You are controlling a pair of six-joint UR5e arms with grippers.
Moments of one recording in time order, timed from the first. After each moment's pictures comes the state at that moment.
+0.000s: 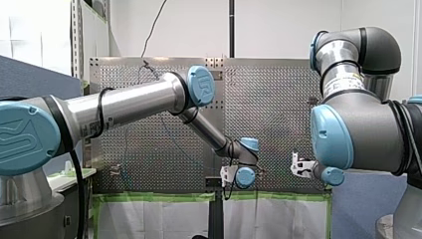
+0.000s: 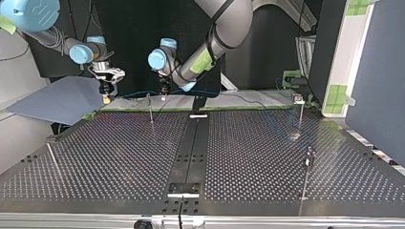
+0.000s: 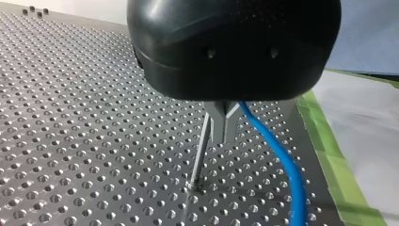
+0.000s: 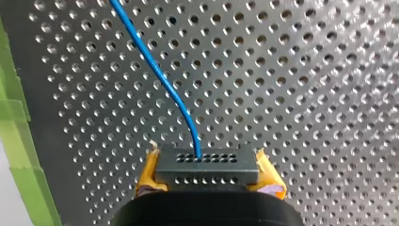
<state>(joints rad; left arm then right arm) -0.81 -2.83 -0.94 -2.68 -2.12 -1.72 1.56 -0.64 1.74 -1.03 1.18 1.60</state>
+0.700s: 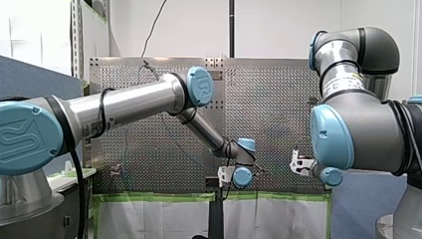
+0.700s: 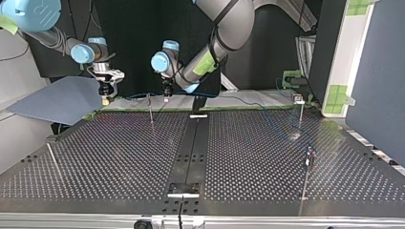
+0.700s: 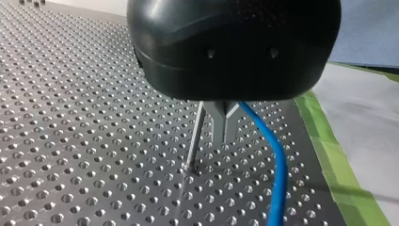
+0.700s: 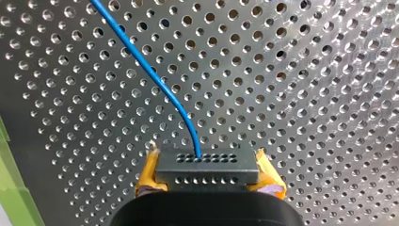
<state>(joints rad) -0.78 -2.84 -0.94 -2.68 -2.11 -1.71 1.57 -0.63 1.74 -1.09 1.19 1.69</state>
